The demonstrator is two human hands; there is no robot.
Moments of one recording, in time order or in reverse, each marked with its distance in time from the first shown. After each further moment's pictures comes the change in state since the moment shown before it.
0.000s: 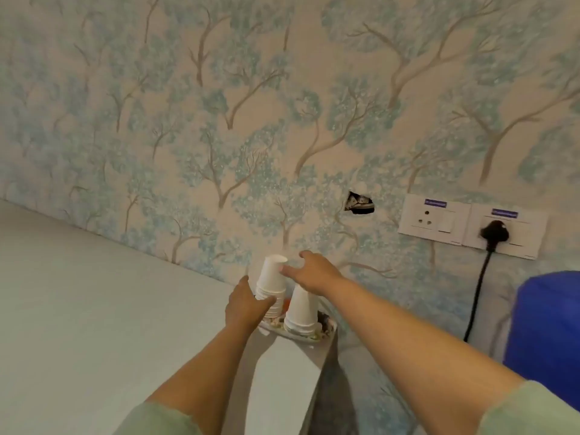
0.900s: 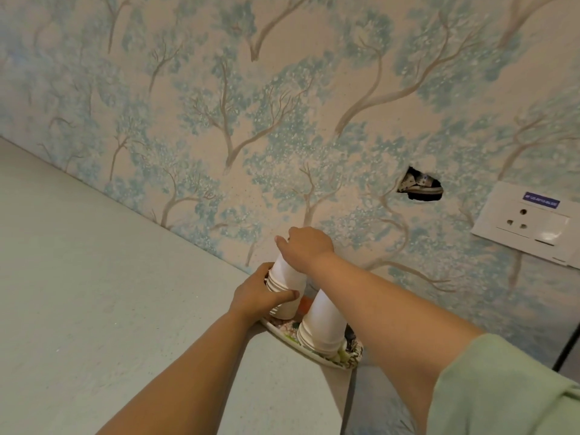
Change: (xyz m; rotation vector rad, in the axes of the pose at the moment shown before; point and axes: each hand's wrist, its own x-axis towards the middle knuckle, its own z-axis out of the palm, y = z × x) left_hand 0.080 -0.042 0.047 -0.238 -0.216 0.056; right_hand 0.131 -0.004 0.061 -0.553 0.115 -0.158
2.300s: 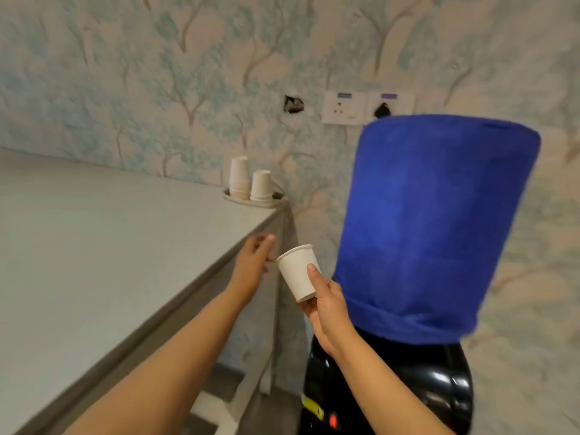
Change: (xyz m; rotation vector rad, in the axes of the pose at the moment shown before) left_hand -0.411 0.100 0.069 -0.193 0.036 0.035; right_hand -0.537 0.012 -0.022 2.042 0.159 0.723
